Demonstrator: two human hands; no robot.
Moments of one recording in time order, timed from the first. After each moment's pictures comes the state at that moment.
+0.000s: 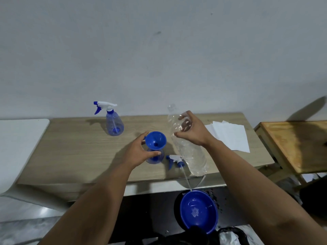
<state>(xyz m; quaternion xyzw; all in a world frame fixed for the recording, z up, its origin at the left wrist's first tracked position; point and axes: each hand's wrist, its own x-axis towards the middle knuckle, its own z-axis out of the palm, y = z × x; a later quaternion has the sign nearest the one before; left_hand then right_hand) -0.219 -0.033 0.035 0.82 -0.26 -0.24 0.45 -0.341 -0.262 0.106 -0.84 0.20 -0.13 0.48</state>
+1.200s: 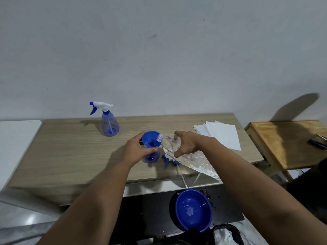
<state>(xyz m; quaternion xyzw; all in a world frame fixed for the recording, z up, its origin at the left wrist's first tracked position) -0.219 -0.039 0.032 0.82 -0.27 -0.20 0.46 -0.350 -0.245 0.117 -0.93 0.21 0.22 0.21</state>
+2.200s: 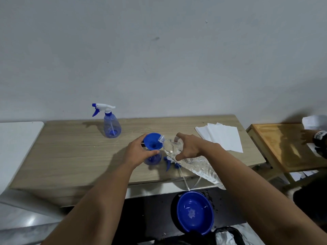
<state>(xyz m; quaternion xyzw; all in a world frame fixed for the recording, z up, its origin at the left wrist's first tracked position) -0.219 -0.036 0.033 0.81 -0.28 -0.20 0.47 -0.359 -0.241 0.112 -0.93 0.21 0.19 0.24</state>
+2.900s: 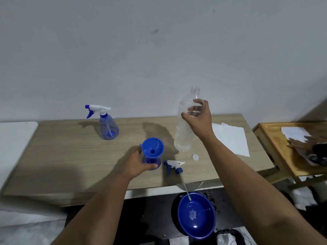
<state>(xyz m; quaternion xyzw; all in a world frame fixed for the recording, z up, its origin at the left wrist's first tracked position) -0.207 -0.043 -0.008 0.81 -0.25 -0.30 0.42 -0.300 -0.296 0.110 -0.73 0.30 -0.32 0.52</state>
